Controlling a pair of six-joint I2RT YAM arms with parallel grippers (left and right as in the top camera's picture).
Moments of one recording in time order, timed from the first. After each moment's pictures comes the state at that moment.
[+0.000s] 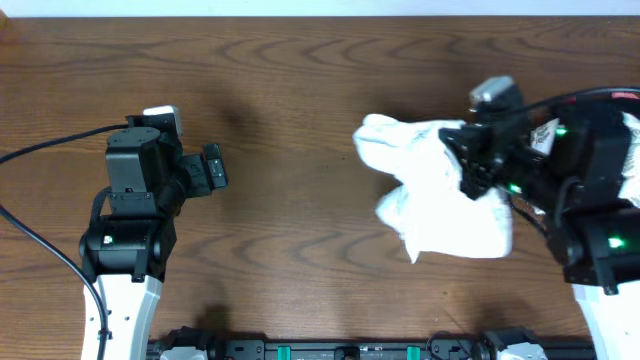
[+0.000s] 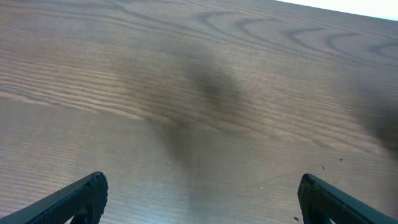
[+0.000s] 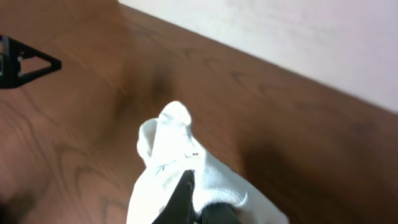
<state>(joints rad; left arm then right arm) -0.01 1.01 0.98 -0.68 -0.01 -0.15 0.20 1.07 1.26 -0.73 -0.47 -0.12</state>
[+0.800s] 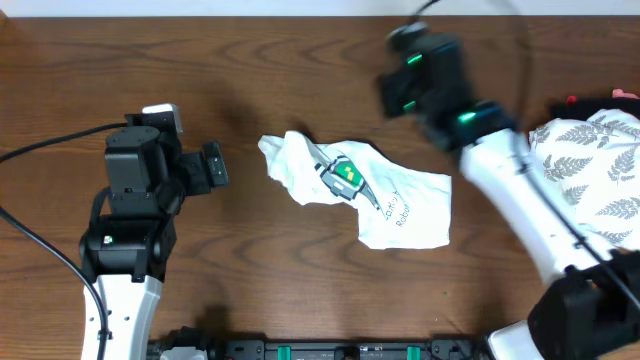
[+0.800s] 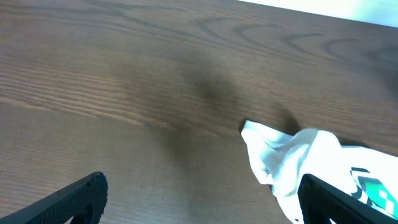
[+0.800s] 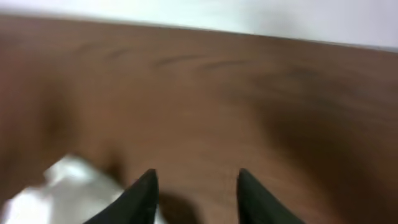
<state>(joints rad) -0.01 1.01 0.98 -0.66 -0.01 -0.15 0.31 1.66 1.39 -0.42 -0.02 0.21</state>
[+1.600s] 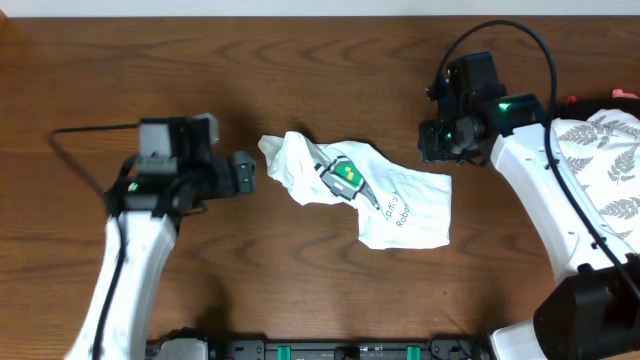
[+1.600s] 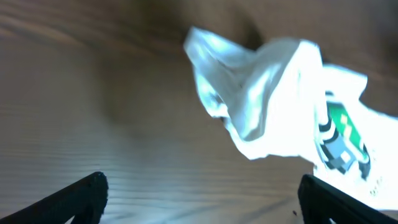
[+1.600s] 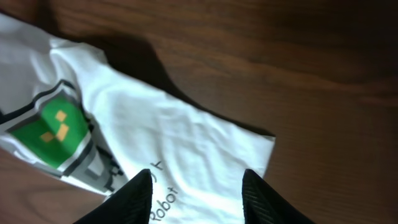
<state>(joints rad) -0.03 1.29 0.97 -0.74 0.30 -0.20 0.23 1.65 1.40 -0.97 -0.09 0.14</state>
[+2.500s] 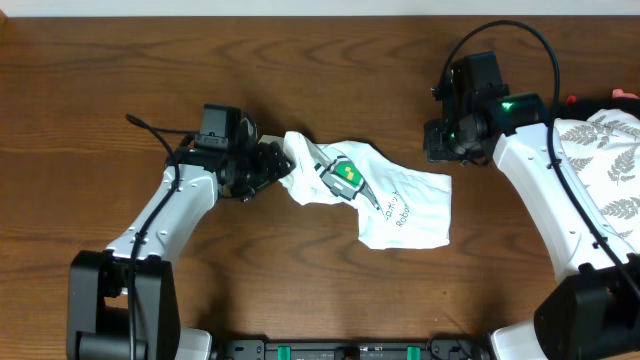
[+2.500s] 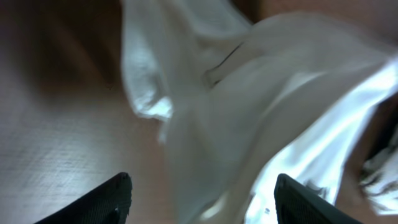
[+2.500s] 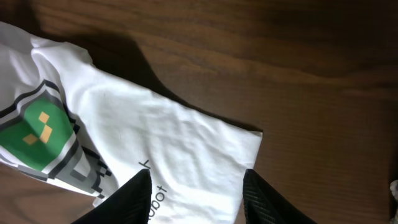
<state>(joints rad) -0.16 1.61 0.97 -0.52 0.44 -0.63 0.22 1.65 1.40 -0.98 -0.06 0.14</state>
